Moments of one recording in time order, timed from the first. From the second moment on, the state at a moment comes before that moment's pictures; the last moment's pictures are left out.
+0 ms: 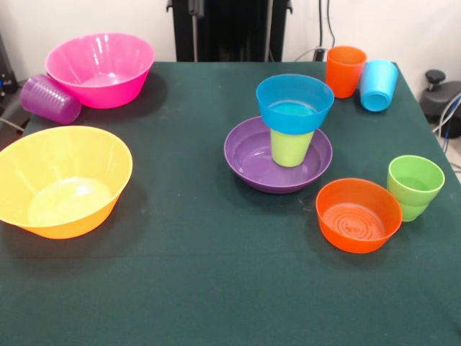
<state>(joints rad) 0.17 0.13 -1.04 2.09 -0.45 -1.62 1.76</state>
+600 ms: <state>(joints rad) 0.25 -0.03 -1.04 1.86 -0.75 -1.11 2.02</state>
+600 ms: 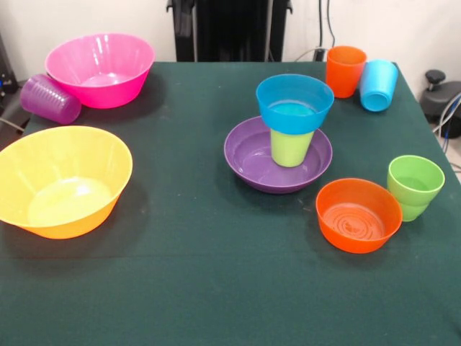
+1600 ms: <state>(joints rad) 0.42 -0.02 -1.05 1.49 -1.42 -0.84 2.82</state>
